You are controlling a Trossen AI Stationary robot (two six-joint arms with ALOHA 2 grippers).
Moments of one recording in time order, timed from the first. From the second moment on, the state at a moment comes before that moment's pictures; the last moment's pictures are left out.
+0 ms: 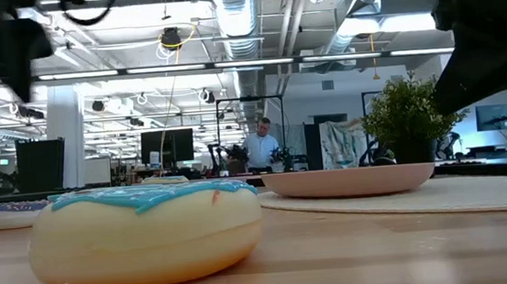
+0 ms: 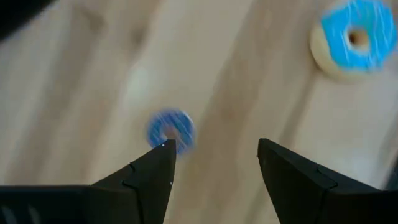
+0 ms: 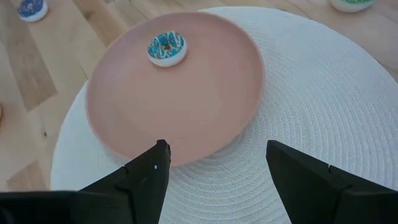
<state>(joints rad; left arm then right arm) -0.60 1.39 1.03 -0.90 -0.21 -1.00 0.56 1.06 0.53 -0.54 0.64 1.04</state>
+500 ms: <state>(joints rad) -0.88 1.57 1.03 -0.91 -0.01 -1.22 0.56 1.06 0.53 -0.53 0.64 1.07</state>
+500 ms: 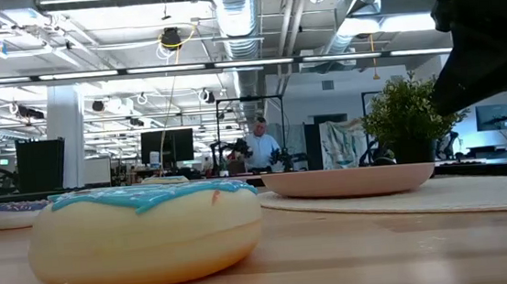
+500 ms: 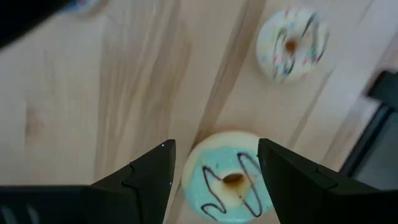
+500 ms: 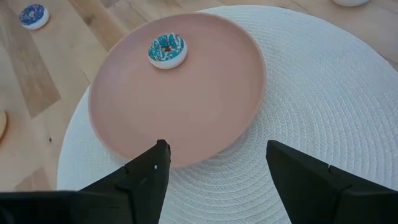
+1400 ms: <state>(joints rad) -1.03 1.62 0.95 -0.89 -0.01 -1.33 0.56 1.06 0.53 -0.44 0.63 1.10</state>
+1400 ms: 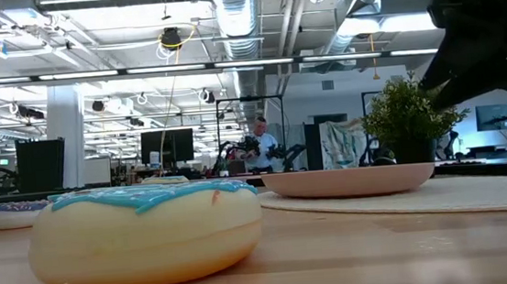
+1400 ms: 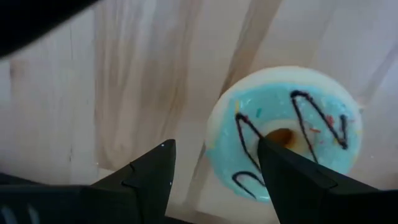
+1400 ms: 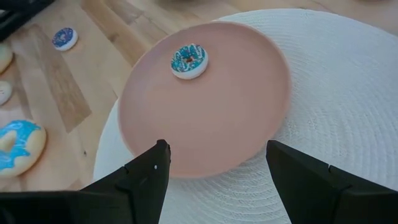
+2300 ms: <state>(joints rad) -1.03 1.62 0.87 -0.70 0.00 -1.31 0.56 1.06 0.53 -0.43 0.63 1.09</state>
